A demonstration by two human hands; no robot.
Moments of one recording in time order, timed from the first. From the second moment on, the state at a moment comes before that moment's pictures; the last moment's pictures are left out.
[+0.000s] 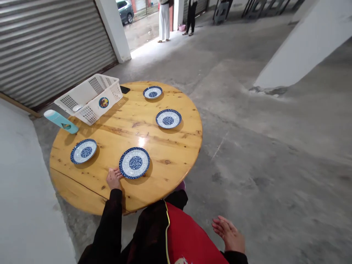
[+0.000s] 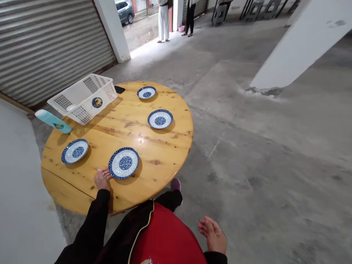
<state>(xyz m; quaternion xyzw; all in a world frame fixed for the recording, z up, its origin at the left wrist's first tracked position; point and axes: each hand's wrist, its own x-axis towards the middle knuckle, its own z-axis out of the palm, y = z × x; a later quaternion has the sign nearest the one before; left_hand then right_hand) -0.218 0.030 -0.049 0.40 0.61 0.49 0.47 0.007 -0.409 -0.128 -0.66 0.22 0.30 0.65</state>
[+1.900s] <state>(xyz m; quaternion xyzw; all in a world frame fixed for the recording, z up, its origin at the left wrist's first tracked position) 0.201 0.008 -0.076 0.29 0.65 0.38 0.60 0.418 -0.286 -0.086 -0.76 -0.02 0.51 0.40</state>
